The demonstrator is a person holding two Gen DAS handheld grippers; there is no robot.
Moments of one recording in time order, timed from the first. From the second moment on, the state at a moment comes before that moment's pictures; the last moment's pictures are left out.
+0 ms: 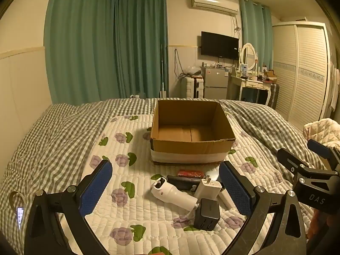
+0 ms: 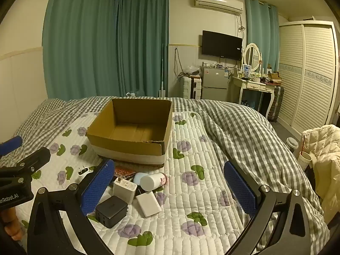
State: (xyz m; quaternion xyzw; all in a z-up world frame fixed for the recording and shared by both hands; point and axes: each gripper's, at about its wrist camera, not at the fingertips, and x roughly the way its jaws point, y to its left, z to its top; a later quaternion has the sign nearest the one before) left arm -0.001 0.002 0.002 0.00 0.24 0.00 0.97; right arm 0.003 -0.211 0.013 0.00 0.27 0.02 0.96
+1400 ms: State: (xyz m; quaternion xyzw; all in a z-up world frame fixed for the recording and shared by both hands) left arm -0.001 0.000 0.000 0.01 0.24 -0.01 0.97; right arm 0.006 -0.206 0.008 0.00 0.28 0.02 0.96
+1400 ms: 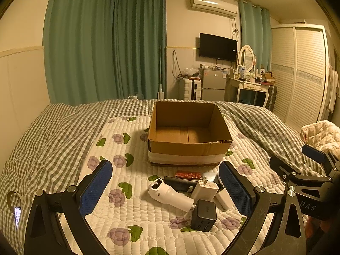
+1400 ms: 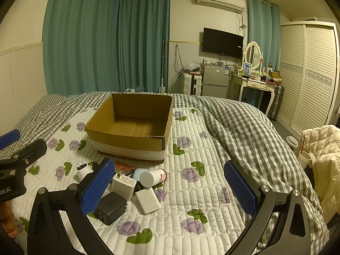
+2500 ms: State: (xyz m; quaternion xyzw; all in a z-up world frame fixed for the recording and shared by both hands) left arm 0.001 -0.004 -0.004 0.01 0.25 -0.01 0.97; right arm 0.006 -0.205 0.007 0.00 0.29 0.02 0.96
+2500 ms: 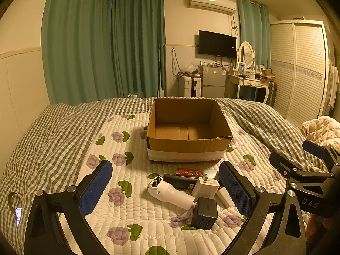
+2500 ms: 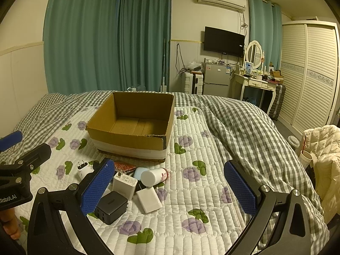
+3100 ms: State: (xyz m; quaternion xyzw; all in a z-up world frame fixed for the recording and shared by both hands) left arm 0.001 -0.005 -0.004 0.02 0.24 -0.01 0.97; right arm 0.005 -0.202 0.005 -0.01 0.29 0.03 0.96
